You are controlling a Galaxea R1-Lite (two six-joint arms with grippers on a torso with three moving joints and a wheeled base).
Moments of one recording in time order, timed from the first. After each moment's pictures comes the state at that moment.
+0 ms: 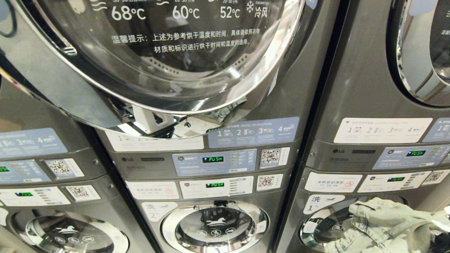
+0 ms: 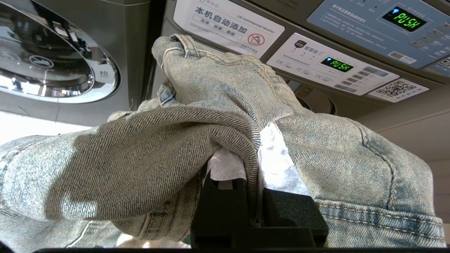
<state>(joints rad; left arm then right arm) -1.39 1.45 -1.78 -0.82 1.52 1.11 -0.01 0.95 -0.15 -0.39 -0.06 -0.38</state>
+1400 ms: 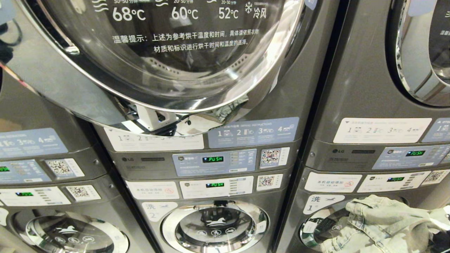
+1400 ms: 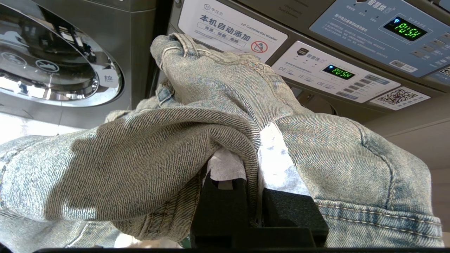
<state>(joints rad) -1.14 0.80 -0.83 -0.94 1.52 1.24 0.01 0.95 -0.15 -0.41 -0.06 -0.38</state>
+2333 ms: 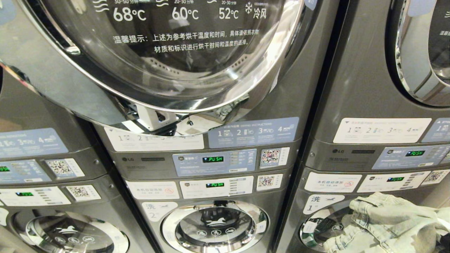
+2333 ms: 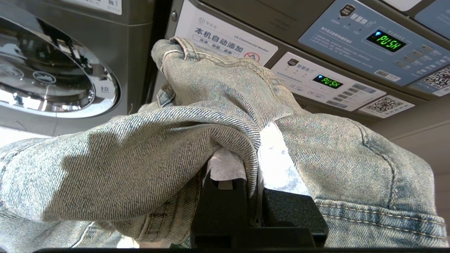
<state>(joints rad) -0.97 0.25 -0.27 -0.95 1.51 1.54 0.01 0.88 -0.14 -0.40 -0.06 -0.39</state>
